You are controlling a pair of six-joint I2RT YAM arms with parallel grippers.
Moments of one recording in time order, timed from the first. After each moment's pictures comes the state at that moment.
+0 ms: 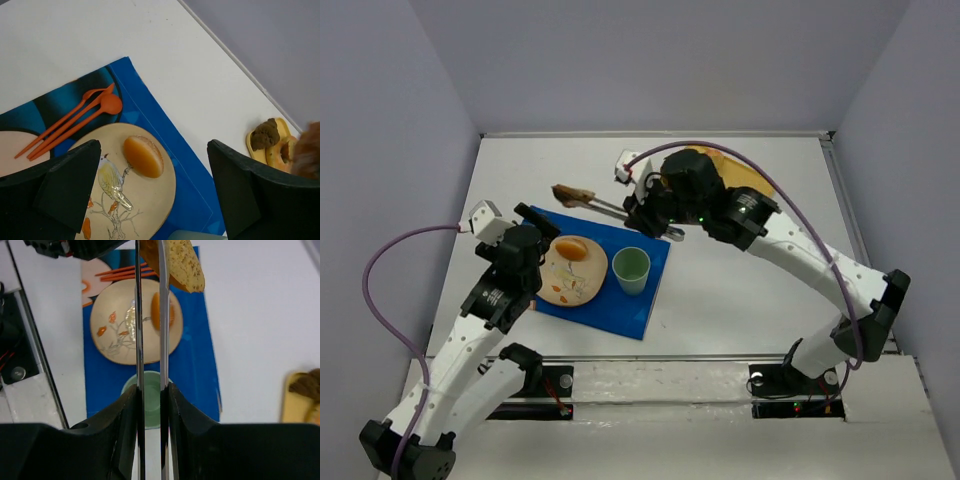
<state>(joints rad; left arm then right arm) -0.44 0.71 0.71 -0.41 -0.72 -0.85 0.89 1.50 1.67 -0.62 -0.15 -0.18</state>
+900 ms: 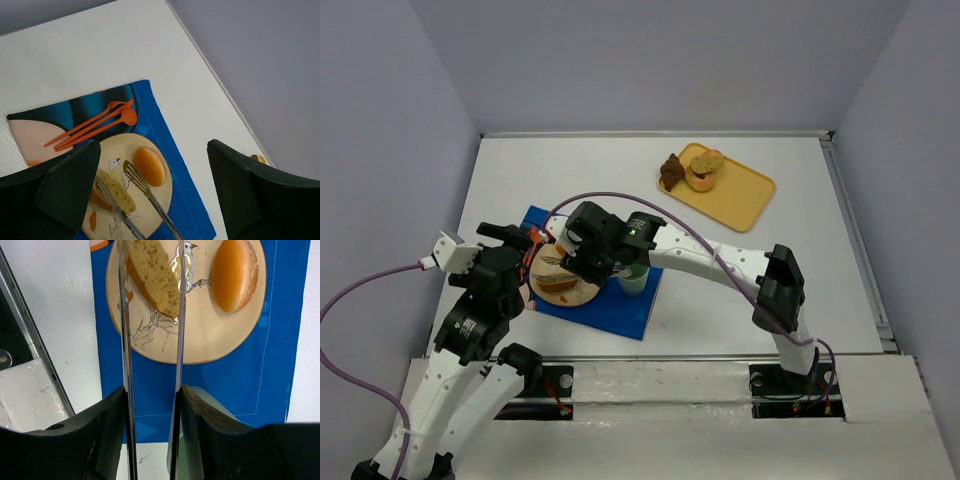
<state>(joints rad) -0.44 0.52 0.77 -0.68 -0.88 -1.05 1.13 2.02 1.93 -0.80 -0.06 -0.13</state>
